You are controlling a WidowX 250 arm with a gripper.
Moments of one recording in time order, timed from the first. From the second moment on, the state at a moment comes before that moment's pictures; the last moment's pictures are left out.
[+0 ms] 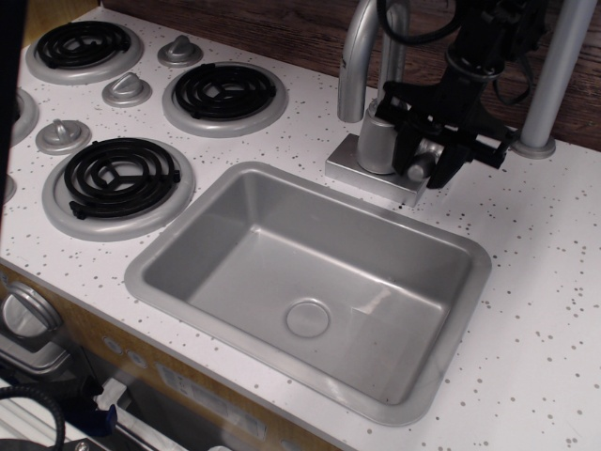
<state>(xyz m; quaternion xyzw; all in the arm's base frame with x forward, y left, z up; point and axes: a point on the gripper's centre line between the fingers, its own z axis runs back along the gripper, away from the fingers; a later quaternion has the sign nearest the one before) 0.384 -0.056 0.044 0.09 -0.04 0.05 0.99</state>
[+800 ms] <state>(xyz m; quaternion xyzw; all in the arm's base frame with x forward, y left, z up) 0.375 -0.048 0.032 0.12 0.00 0.05 0.99</state>
